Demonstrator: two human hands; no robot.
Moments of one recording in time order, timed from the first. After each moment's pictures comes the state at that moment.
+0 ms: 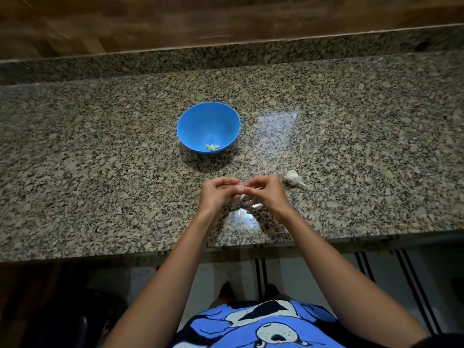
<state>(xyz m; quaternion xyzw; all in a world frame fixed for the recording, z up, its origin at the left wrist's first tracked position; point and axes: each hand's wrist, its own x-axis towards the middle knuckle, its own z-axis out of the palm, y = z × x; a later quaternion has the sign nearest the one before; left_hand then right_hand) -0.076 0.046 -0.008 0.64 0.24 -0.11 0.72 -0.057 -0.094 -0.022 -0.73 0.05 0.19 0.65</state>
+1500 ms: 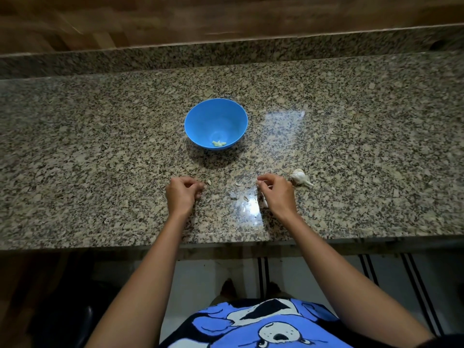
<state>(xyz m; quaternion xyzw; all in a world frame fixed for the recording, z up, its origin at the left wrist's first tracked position) -0.078 0.119 -0.033 0.83 0.28 0.03 0.48 -0.066 -0.091 -0.020 -0.89 0.05 0.06 0.45</state>
